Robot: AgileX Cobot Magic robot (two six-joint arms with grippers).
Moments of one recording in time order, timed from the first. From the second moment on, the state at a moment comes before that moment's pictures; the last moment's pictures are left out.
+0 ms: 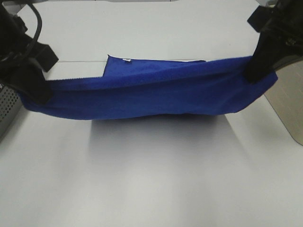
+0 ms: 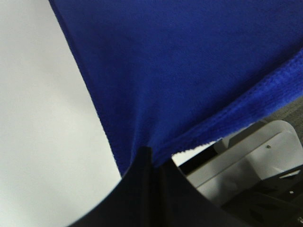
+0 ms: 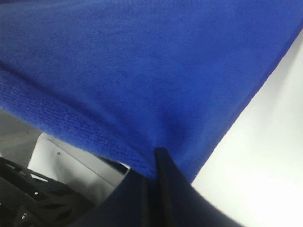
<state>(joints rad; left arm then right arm) -0.40 1.47 -1.22 -0.24 1.15 0.08 0.17 1.49 -1.26 0.38 1.22 -0.31</state>
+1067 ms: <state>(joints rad) -0.68 1.29 -0.68 -0.46 1.12 -0.04 0.16 1.34 -0.60 0.50 1.23 -0.31</state>
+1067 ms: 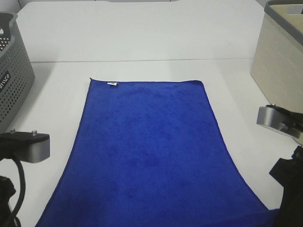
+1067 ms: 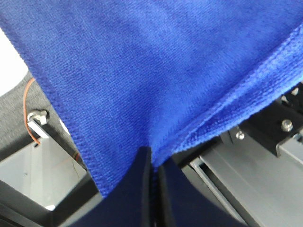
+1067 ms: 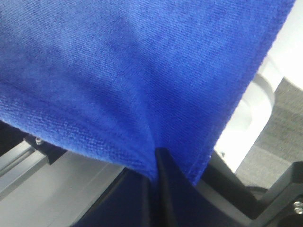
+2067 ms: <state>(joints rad) -0.69 1.55 -0.64 -0.50 1.11 0.08 0.16 1.51 -0.54 0.54 1.22 -0.30</state>
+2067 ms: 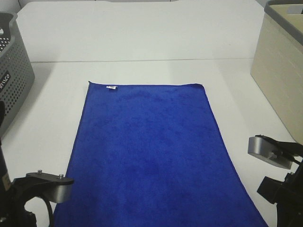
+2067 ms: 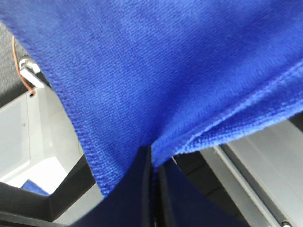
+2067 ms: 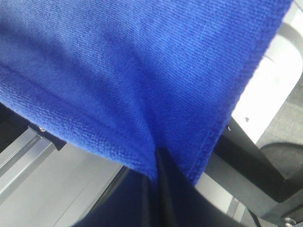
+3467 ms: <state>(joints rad) -0.69 1.77 -0.74 -0.42 1.20 0.14 0.15 1.70 -0.54 0.45 1.21 -0.22</state>
